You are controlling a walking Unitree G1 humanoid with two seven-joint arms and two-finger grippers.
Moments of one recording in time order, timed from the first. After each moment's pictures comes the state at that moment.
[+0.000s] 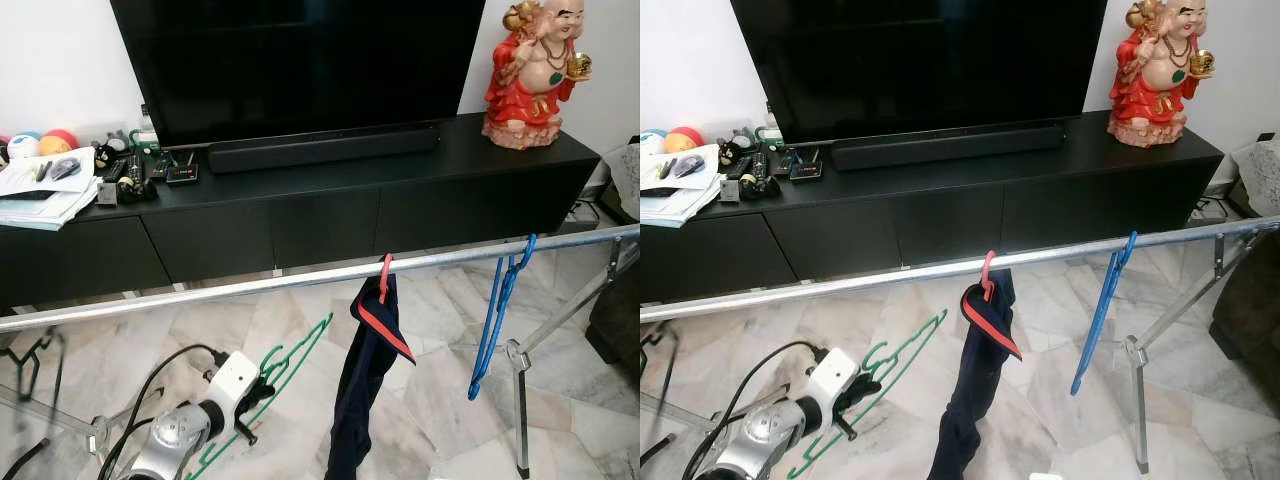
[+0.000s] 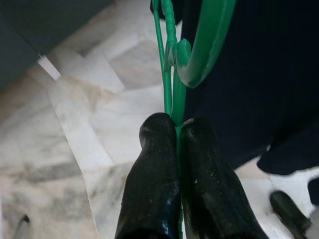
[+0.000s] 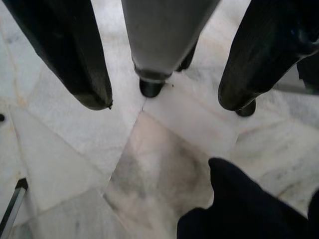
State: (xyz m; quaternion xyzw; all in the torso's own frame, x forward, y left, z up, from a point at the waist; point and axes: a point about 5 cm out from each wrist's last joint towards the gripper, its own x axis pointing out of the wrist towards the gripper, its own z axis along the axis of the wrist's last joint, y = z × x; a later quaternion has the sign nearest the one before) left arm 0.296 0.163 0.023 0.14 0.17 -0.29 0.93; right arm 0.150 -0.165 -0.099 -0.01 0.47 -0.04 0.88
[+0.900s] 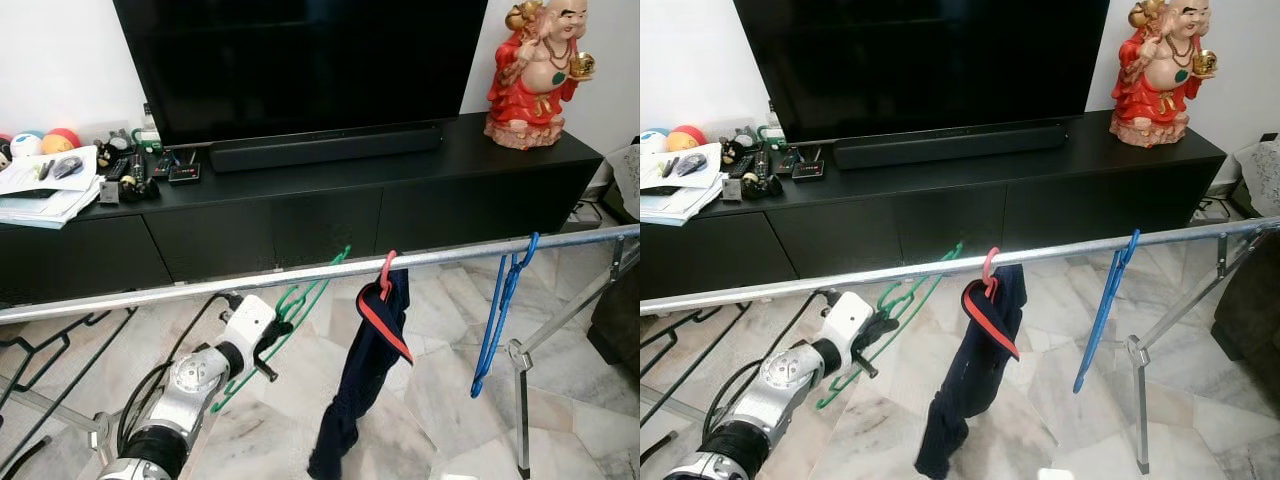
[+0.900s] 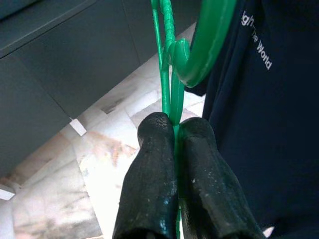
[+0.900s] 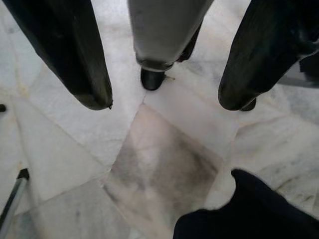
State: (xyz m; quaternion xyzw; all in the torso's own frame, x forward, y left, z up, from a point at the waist) left arm 0.336 0.143 0.081 0.14 0.07 -0.27 0.95; right arm 0.162 -0.166 -0.094 -0.01 0.46 -0.04 0.89
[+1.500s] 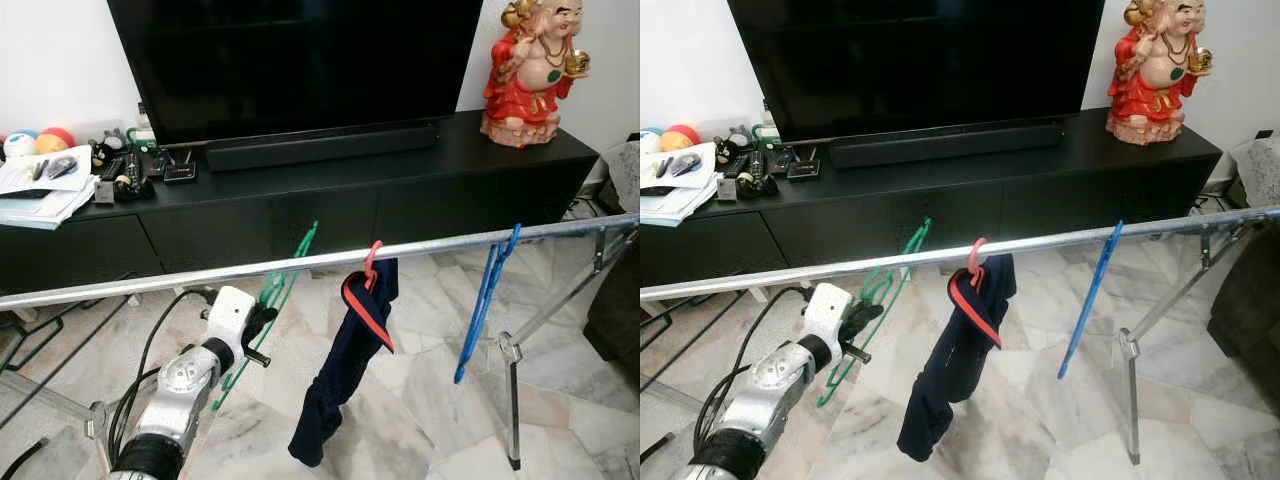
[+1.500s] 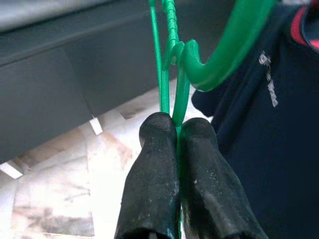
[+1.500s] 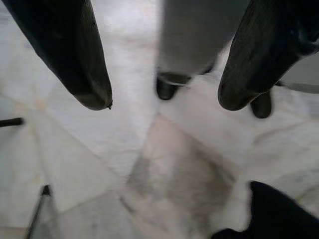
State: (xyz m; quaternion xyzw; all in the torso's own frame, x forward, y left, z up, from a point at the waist) left arm 0.329 0.162 0.090 0.06 0.04 -0.18 0.98; right arm 0.151 -0.178 -0.098 -0.02 0.47 -0.05 0.88
